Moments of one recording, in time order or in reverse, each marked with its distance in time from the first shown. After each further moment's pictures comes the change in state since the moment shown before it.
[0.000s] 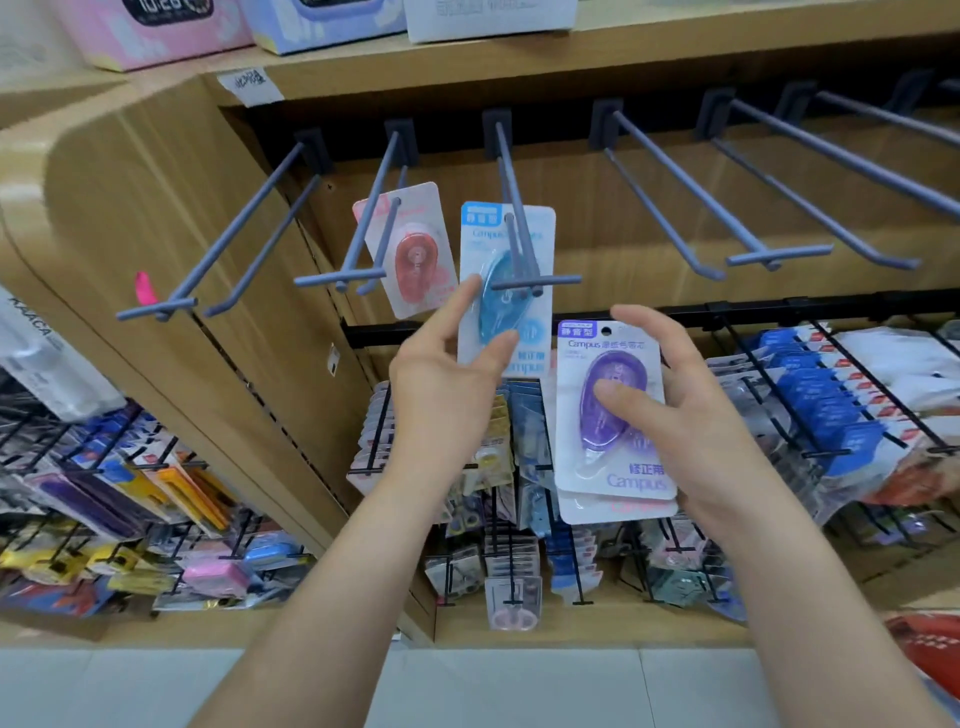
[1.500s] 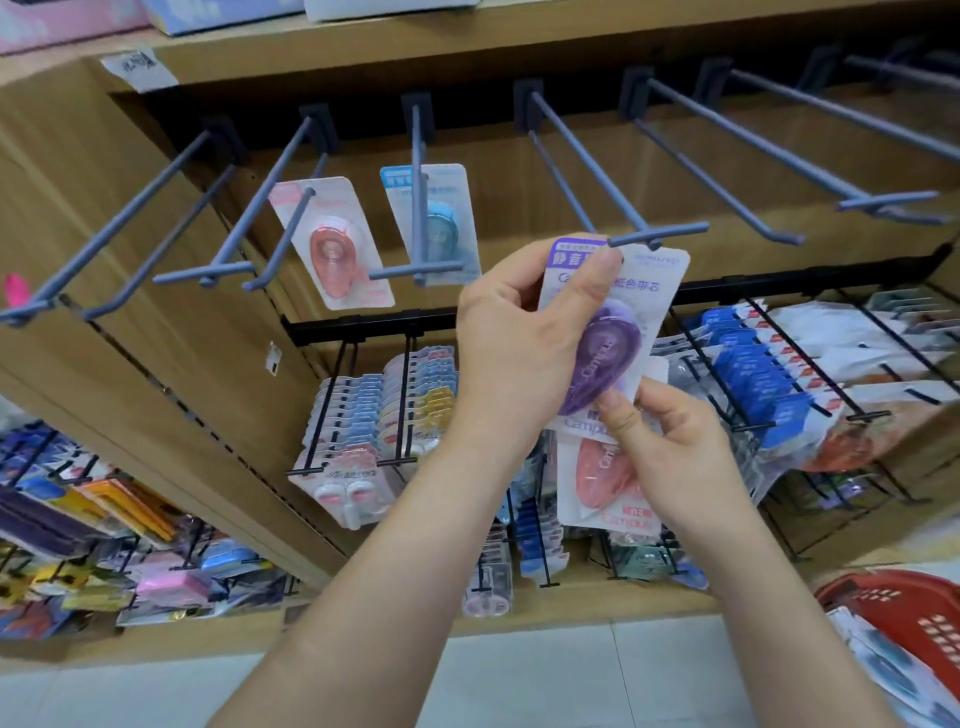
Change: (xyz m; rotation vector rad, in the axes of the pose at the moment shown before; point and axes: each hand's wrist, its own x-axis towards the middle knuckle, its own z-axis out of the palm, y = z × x) left_hand -0.028 0.053 0.090 -0.342 -0.207 0.131; right_hand -0.027 0.021 -0.039 -0.107 0.135 -0.095
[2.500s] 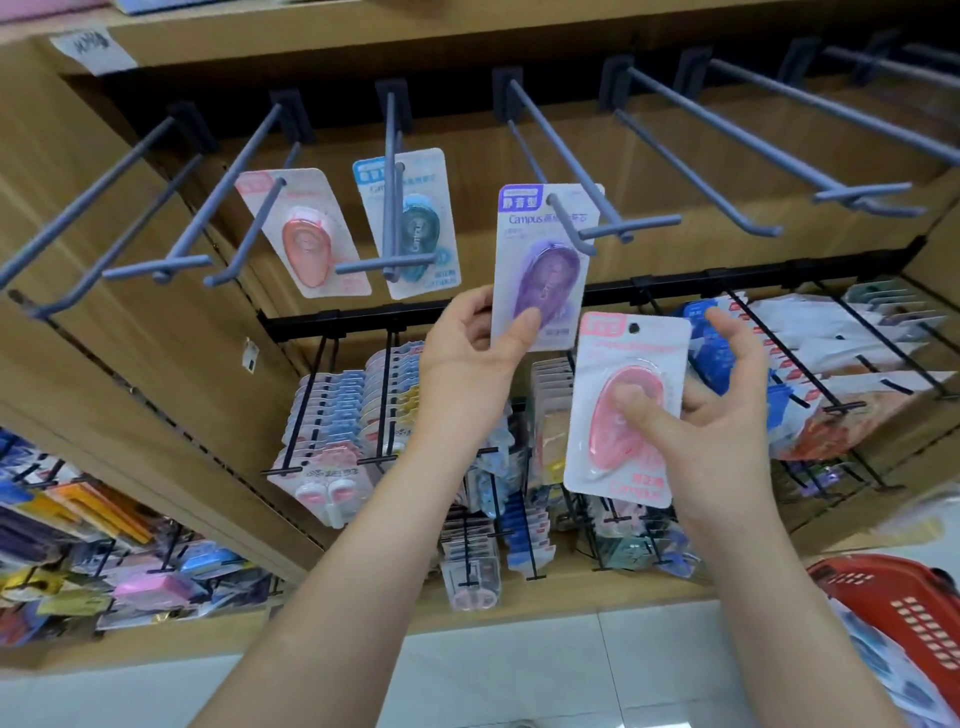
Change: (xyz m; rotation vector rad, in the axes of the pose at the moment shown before) left_hand 0.009 -0.054 -0.026 0.243 0.067 -0.228; right_hand 0.000 0.008 -0.021 0.233 0.257 0.033
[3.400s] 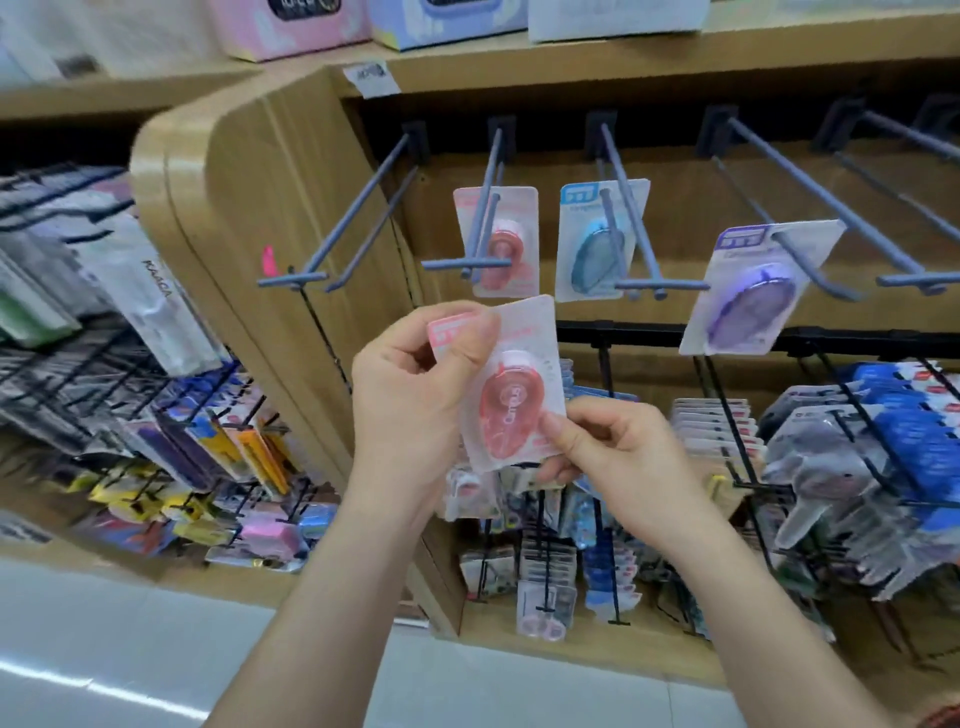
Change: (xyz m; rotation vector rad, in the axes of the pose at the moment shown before) left_hand -0.048 0.043 -0.145 -0.191 0.285 0.214; right_hand -0.016 0.018 0.137 -0.324 -0.662 0.044
